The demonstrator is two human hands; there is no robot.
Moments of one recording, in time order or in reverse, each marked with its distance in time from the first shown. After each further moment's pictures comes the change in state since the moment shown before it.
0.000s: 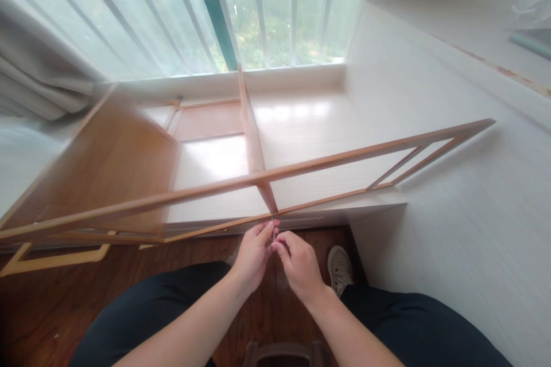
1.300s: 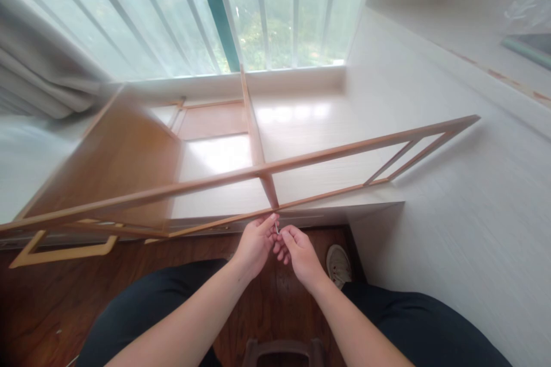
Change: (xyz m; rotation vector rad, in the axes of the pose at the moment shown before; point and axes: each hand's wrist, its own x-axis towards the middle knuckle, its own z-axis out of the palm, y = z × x) left_hand 0.007 0.005 0.003 -0.023 -0.077 -0.018; right_hand 0.009 0.005 0.006 0.675 -0.089 0.449
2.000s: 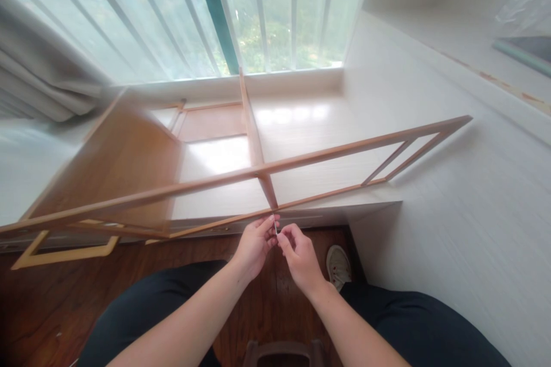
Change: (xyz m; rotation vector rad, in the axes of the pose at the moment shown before) left_hand -0.003 0.002 -0.001 0.029 0.054 -0.002; right_hand -0.010 -0.003 -0.004 -0.326 0.096 -0.237
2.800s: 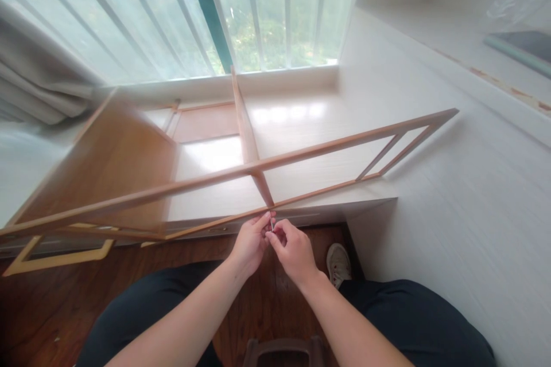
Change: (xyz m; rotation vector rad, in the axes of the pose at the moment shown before) left_hand 0.002 0.005 0.005 -0.055 0.038 -0.011; right_hand 0.009 -0.012 0.004 -0.335 0.045 -0.152
